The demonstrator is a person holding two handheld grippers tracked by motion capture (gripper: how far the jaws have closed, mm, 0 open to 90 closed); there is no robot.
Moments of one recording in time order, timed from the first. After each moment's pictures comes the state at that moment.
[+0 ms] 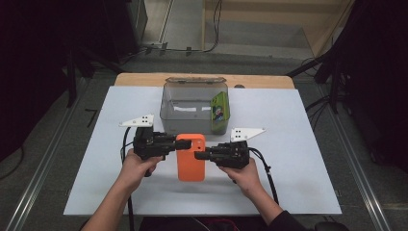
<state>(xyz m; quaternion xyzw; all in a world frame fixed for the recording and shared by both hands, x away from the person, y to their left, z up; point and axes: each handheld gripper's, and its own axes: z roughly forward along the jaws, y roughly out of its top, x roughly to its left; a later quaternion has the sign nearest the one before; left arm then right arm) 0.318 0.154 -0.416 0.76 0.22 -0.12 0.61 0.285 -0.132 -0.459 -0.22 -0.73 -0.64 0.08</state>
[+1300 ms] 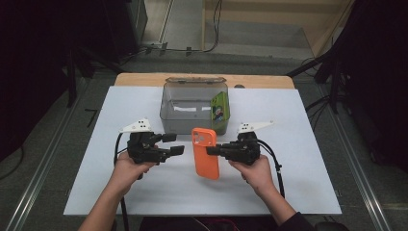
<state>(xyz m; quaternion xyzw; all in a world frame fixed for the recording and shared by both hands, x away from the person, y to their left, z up) 0.310 0.168 -0.423 0.80 0.28 -0.03 0.54 0.288 -0.157 -0.441 -0.34 -0.75 -0.55 0.09</state>
